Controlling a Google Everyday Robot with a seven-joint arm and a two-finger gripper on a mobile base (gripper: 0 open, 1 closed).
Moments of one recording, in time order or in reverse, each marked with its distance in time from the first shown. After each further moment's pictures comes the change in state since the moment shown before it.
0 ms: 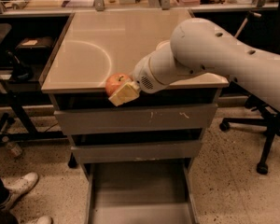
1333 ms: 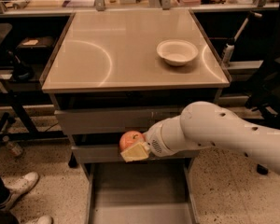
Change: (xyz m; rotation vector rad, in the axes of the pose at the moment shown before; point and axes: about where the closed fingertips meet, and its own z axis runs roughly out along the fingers) arm 0.153 0.081 0.041 -0.034 0.095 0.309
